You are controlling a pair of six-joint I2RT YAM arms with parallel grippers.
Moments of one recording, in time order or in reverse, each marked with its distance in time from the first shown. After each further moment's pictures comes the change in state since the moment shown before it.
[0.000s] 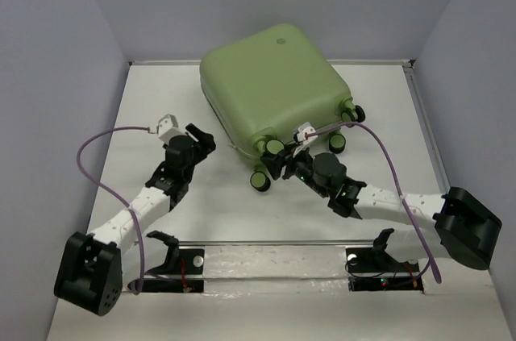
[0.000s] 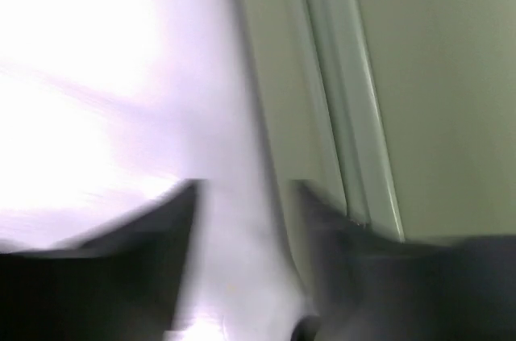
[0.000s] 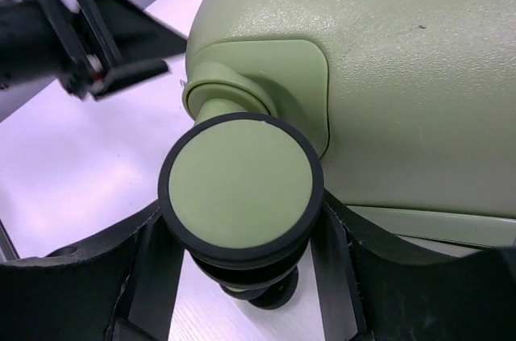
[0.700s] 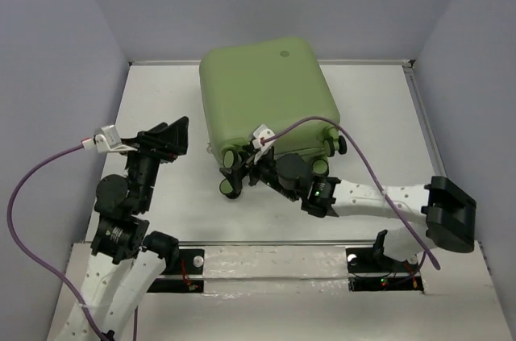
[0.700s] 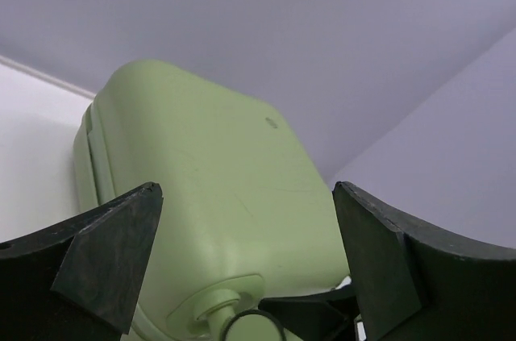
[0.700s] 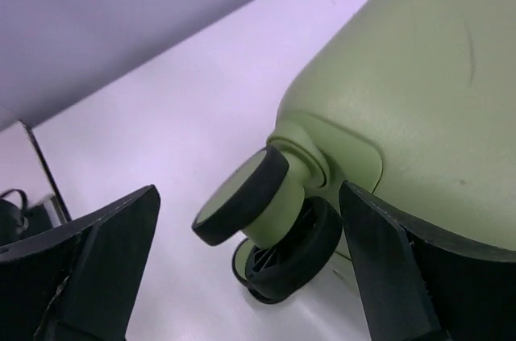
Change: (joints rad) left arm 0.073 -0.666 0.204 -0.234 0.084 0.127; right arm 0.238 0.198 0.330 -0.148 0.100 -0.116
